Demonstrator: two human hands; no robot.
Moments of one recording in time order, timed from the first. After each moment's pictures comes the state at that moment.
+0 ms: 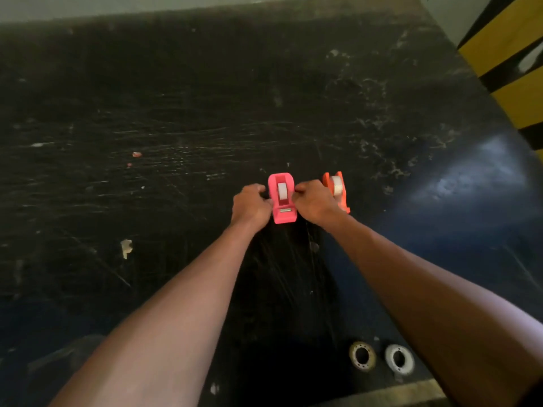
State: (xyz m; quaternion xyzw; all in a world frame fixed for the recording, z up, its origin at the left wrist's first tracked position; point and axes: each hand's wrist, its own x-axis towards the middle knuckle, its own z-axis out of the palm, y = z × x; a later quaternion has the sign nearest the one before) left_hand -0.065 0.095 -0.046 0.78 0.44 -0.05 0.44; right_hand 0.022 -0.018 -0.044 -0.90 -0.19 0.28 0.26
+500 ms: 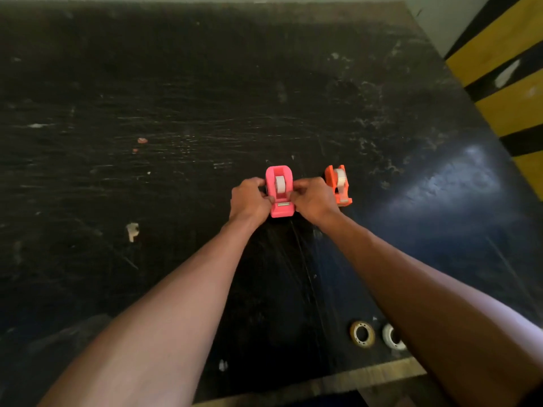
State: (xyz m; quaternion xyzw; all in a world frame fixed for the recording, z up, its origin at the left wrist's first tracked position) left_hand -0.099 0.100 -0.040 0.77 0.41 -0.02 0.48; right_hand -0.020 -0.016 -0.026 -0.90 -0.18 0.25 0.30
